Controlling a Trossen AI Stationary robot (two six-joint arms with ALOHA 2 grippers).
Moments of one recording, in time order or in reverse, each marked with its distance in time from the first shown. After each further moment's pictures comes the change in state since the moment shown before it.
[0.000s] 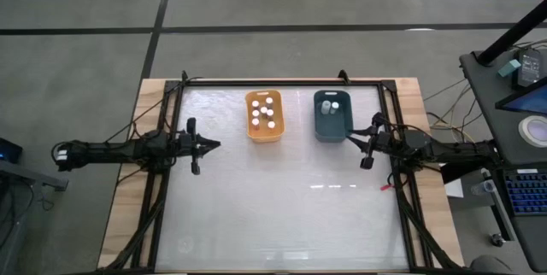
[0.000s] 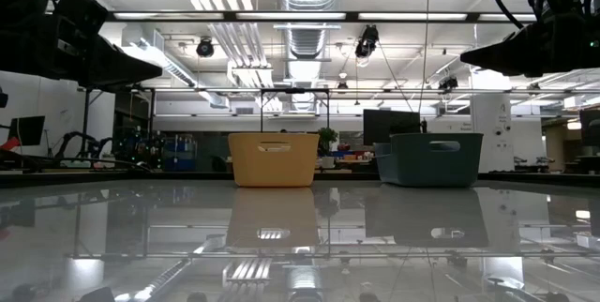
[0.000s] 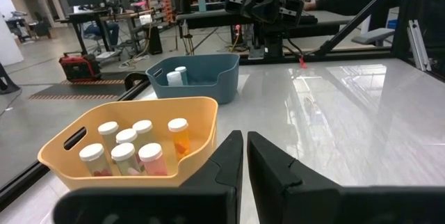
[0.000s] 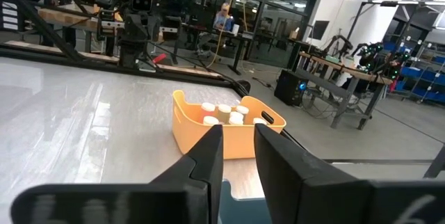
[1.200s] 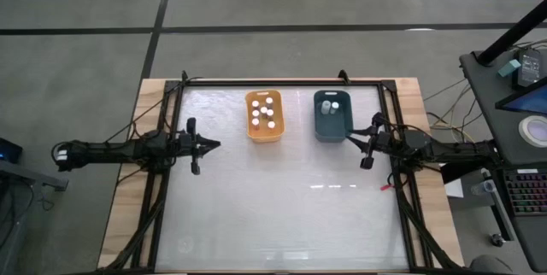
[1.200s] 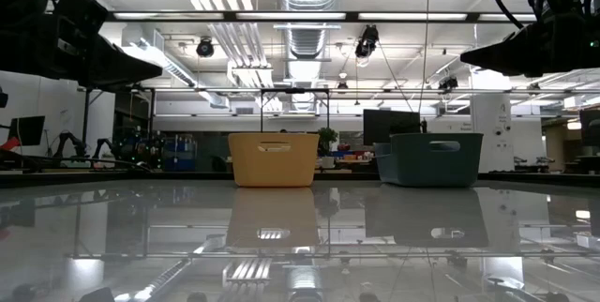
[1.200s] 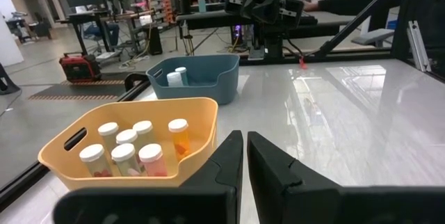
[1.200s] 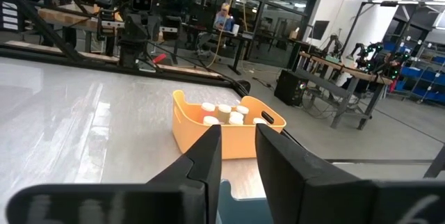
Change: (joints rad) left arm 0.000 -0.003 0.000 0.000 0.000 0.000; right arm 0.000 0.000 0.000 0.000 0.000 0.000
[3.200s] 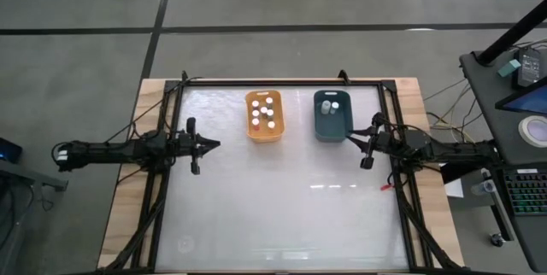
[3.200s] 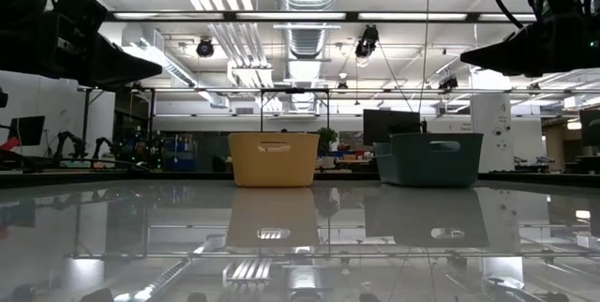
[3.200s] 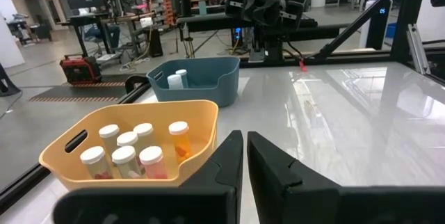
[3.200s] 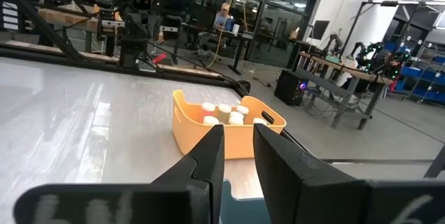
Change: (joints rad) left arm 0.000 -0.008 0.000 0.000 0.000 0.000; right arm 0.000 0.000 0.000 0.001 -0.001 0.000
